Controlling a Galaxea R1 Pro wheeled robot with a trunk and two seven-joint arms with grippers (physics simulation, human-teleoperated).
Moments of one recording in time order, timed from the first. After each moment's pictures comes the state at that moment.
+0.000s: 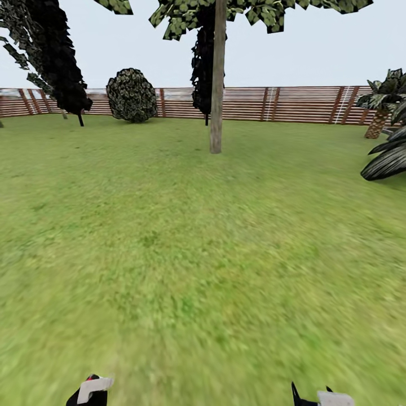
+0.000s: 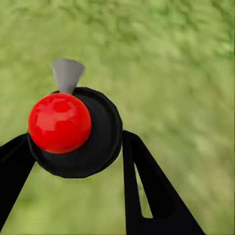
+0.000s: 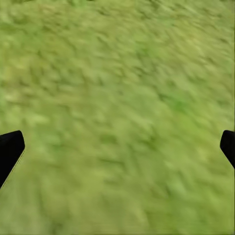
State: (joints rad) left arm -0.25 0.11 0.13 -0.39 0.01 -0.37 0.00; right arm -0.04 -0.06 -0.18 -0.71 0.05 -0.42 0.00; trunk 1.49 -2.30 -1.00
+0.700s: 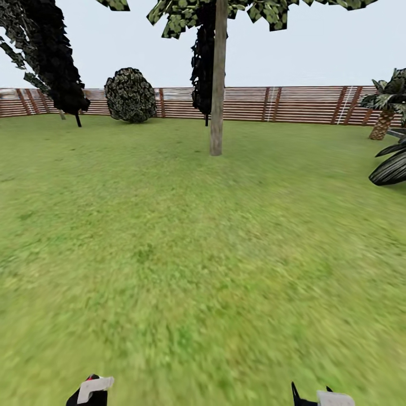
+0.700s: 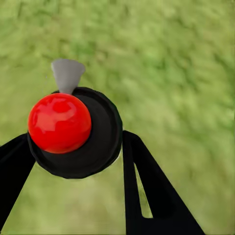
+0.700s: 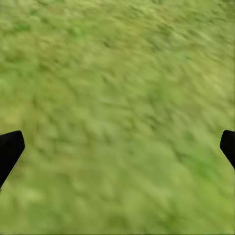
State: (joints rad) left arm -0.25 0.11 0.13 -0.39 0.01 -0.37 0.00; right arm -0.04 -0.06 -0.18 -0.71 0.05 -0.42 0.00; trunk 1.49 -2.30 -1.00
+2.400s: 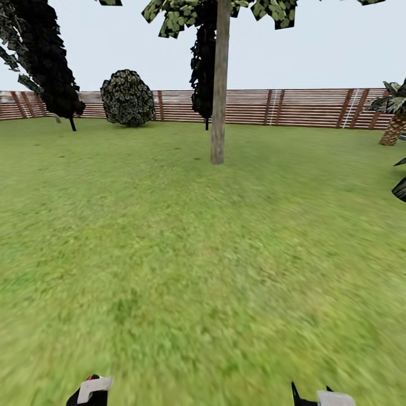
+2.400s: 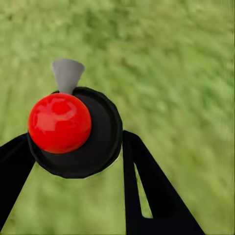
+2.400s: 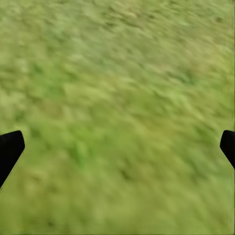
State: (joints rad) left arm -0.25 0.11 0.13 -0.39 0.01 -0.37 0.00; right arm -0.04 -0.06 -0.18 -0.71 0.05 -0.42 0.00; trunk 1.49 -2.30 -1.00
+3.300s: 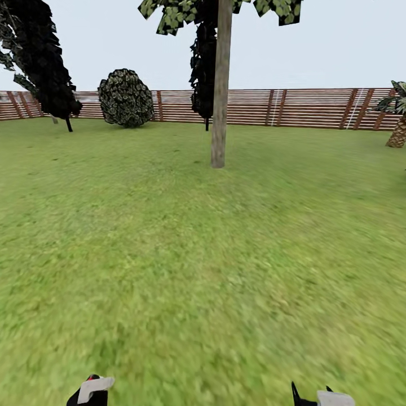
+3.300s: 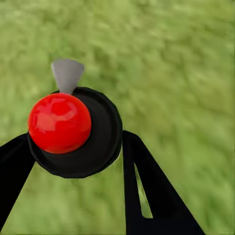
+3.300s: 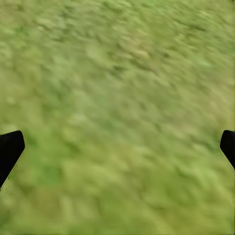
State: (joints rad) left arm -0.25 0.11 0.13 -0.39 0.00 -0.37 0.00; right arm -0.04 -0.06 -0.18 -0.71 0.05 -0.42 0.00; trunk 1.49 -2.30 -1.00
